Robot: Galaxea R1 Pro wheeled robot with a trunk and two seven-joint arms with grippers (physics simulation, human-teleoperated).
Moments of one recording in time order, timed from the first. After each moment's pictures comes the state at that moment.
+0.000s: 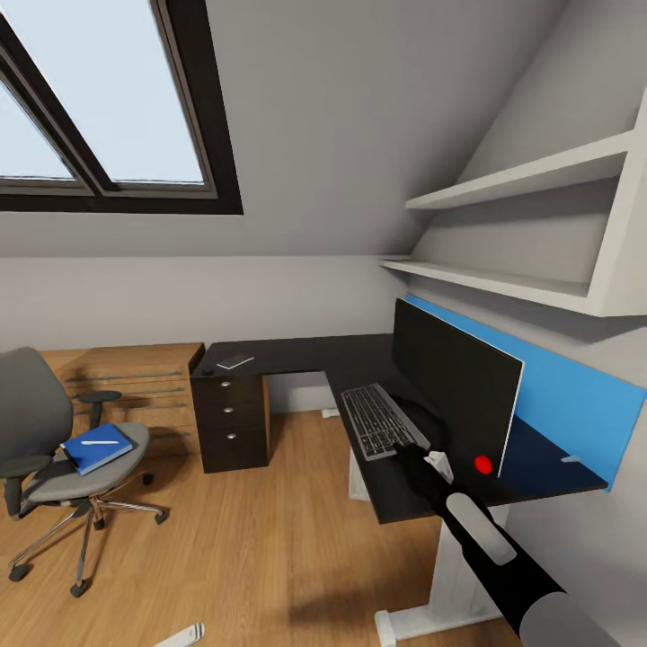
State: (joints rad) left arm -0.35 -0.02 -0.02 -0.16 0.34 -0.22 0.31; right arm -0.54 -0.14 0.38 -0.90 -1.54 0.07 -0.03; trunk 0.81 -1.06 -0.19
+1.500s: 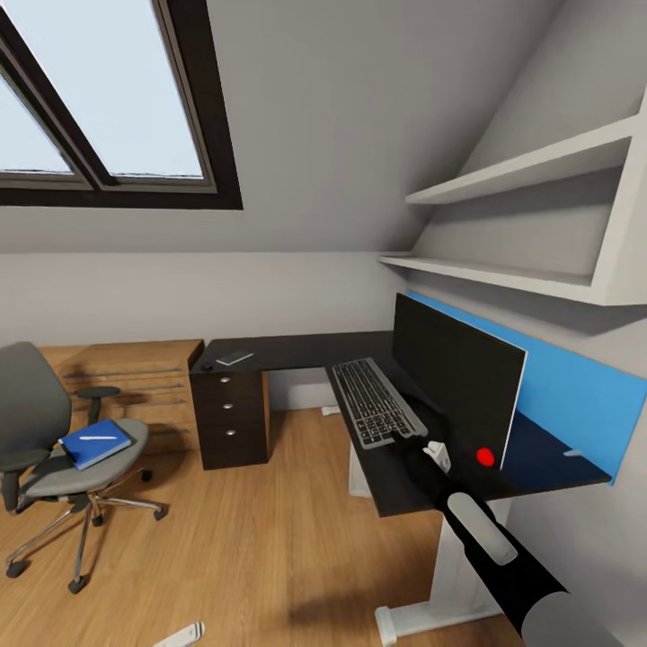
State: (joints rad) left arm -0.35 -0.02 -0.01 -0.17 0.34 -0.22 0.32; right arm -0.54 -0.15 0.37 -0.90 -1.49 0.07 0.14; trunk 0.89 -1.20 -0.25
